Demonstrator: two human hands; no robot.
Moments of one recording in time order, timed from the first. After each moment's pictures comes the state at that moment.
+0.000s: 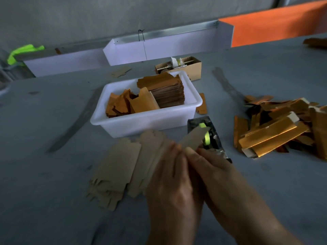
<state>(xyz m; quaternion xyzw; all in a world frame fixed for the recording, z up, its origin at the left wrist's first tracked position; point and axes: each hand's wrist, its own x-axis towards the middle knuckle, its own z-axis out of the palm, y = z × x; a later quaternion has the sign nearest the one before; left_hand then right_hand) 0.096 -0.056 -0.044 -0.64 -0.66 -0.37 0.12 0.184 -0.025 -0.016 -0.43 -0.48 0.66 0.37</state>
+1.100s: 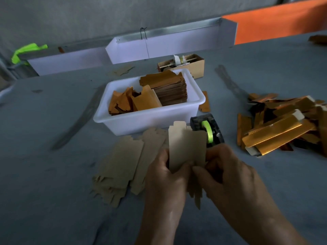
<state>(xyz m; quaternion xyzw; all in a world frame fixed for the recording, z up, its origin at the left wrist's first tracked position) 0.083 -0.049 -0.033 -0.39 -0.66 -0.54 -0.35 0.202 -0.032 -0.018 -0.51 -0.72 0.32 0.35</state>
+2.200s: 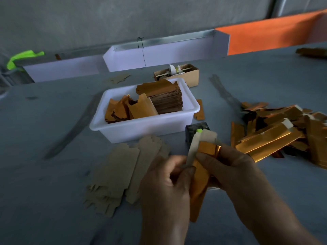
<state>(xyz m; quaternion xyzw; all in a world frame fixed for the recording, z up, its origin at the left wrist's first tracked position) 0.092 -0.058 -0.022 -0.52 -0.67 -0.51 -0.16 0.206 -0.011 -0.014 -0.47 -0.52 0.57 0.43</state>
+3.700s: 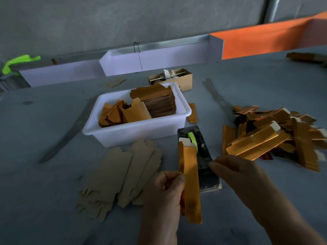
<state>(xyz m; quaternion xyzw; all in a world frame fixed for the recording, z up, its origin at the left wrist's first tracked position) 0.104 -0.049 -0.042 -0.28 -0.65 -0.54 -0.45 0.250 0.006 -0.038 -0.57 -0.61 0.42 0.35</state>
